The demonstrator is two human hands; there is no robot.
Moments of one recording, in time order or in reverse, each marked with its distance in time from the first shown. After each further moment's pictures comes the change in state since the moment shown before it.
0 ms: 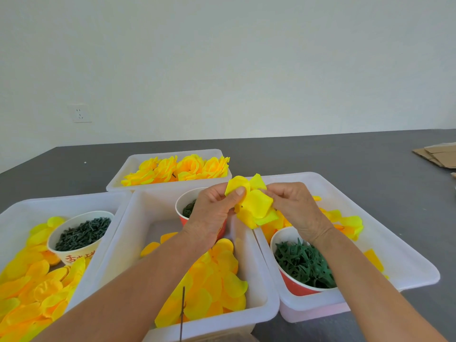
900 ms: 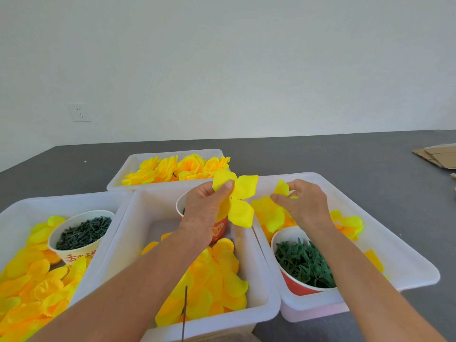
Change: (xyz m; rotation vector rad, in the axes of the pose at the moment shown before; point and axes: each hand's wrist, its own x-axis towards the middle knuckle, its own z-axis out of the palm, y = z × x) left_hand 0.002 0.005 -0.005 0.076 0.307 -0.078; right_hand 0.011 0.023 -0.010 -0.387 0.340 0.286
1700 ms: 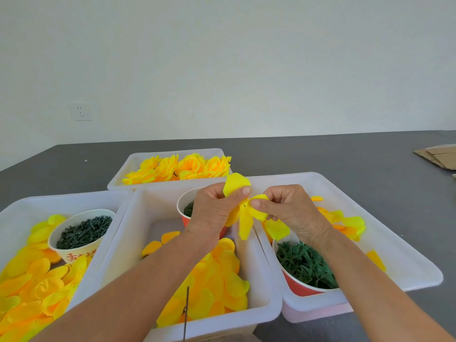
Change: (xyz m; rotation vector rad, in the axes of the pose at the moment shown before) left_hand -0.010 0.003 0.009 -0.006 -0.130 0.063; right_hand -0.015 -0.013 0.005 0.436 -0.427 -0.252
